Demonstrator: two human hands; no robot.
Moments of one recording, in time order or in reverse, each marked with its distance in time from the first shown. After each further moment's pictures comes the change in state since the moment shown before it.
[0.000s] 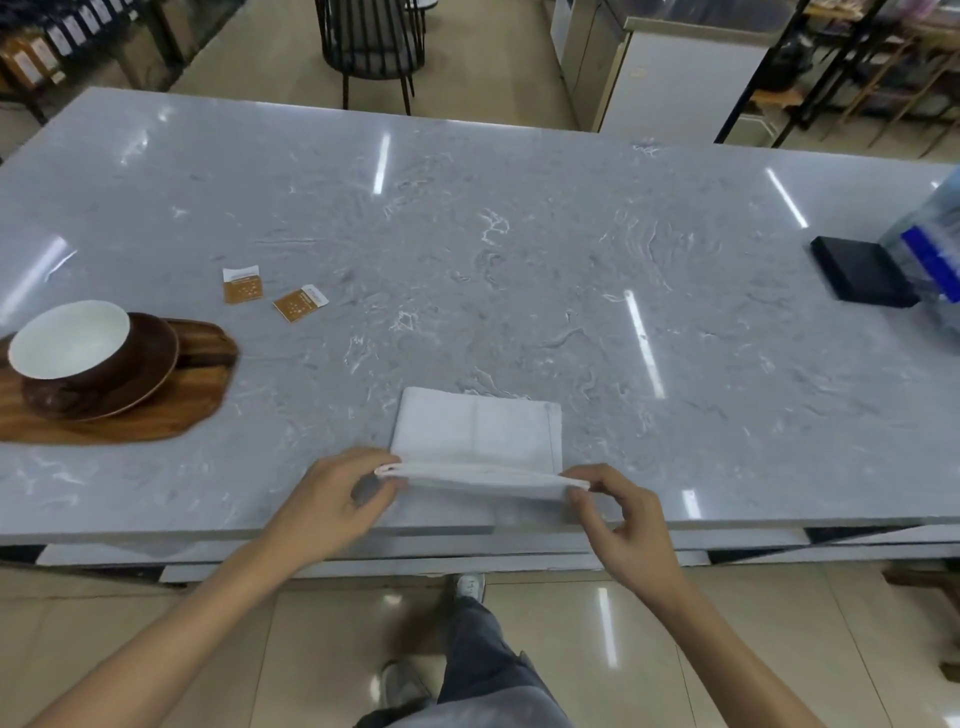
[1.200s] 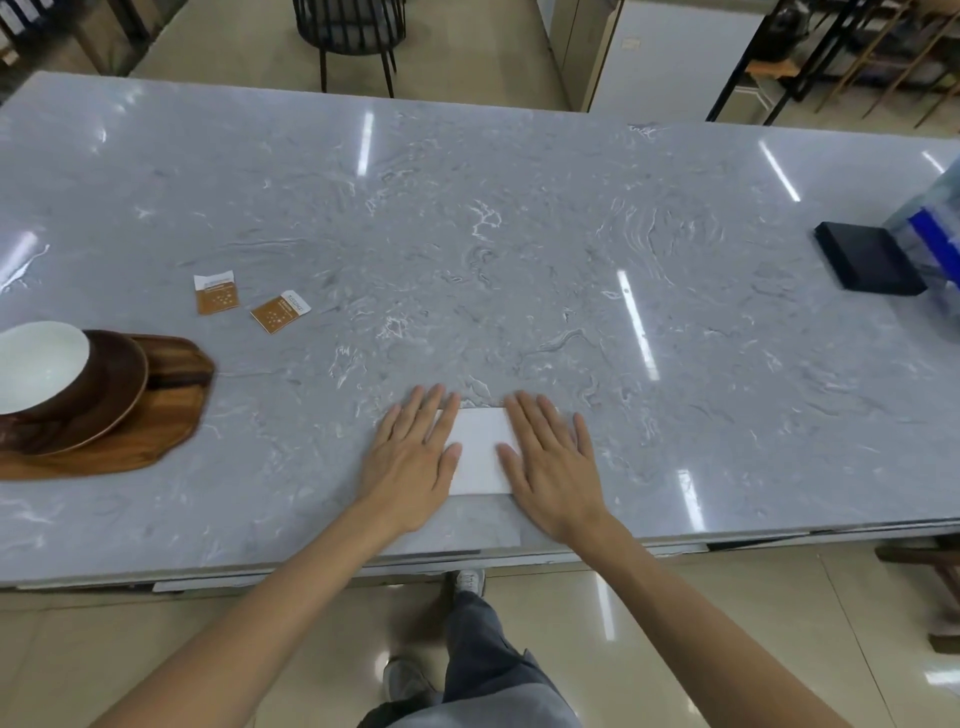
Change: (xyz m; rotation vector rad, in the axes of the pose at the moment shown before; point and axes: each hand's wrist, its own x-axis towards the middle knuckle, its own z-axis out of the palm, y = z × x) left_hand 0.089 0.003 0.067 0.659 -0.146 -0.087; right_hand 0.079 0.027 0.067 -0.836 -0.177 0.006
